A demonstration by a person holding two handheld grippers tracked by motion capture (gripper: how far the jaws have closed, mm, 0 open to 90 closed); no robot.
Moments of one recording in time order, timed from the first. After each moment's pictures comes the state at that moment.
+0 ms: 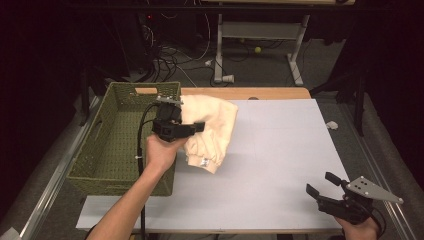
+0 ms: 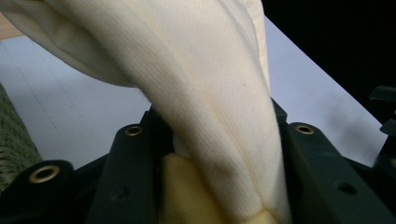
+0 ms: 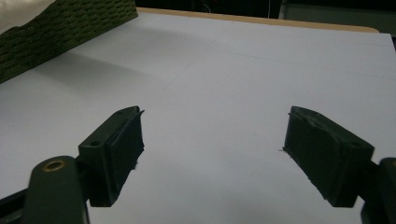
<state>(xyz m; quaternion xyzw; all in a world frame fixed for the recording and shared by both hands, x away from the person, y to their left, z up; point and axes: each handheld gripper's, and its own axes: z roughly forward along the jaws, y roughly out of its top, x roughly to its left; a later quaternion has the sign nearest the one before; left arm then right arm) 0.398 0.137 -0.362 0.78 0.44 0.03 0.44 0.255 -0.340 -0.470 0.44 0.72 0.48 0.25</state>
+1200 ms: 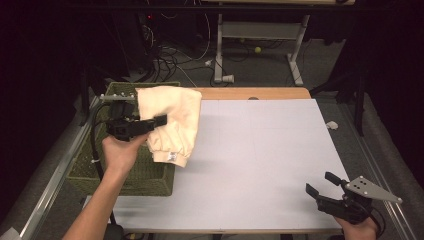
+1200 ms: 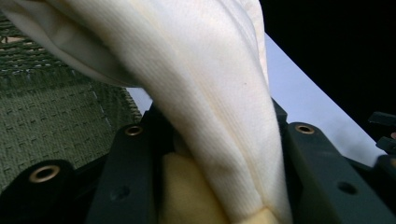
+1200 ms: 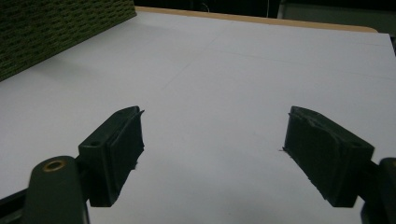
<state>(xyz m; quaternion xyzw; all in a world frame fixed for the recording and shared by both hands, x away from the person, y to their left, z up) 0.371 0.224 -0.339 0.73 0.48 0.07 0.48 0.256 -0.339 -0.470 0.44 0.72 0.47 0.25</state>
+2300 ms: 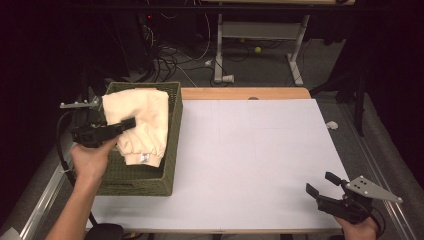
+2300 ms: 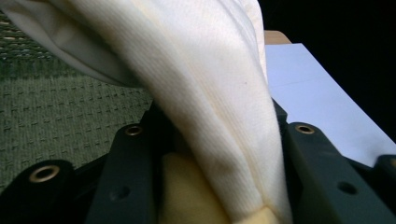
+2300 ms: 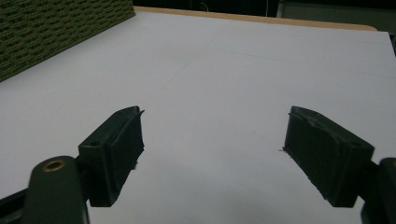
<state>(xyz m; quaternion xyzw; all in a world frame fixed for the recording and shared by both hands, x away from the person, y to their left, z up) 0.352 0.290 -0.349 0.69 0.54 0.10 0.47 0.257 -0.339 -0.470 0.44 0.72 0.47 0.25</state>
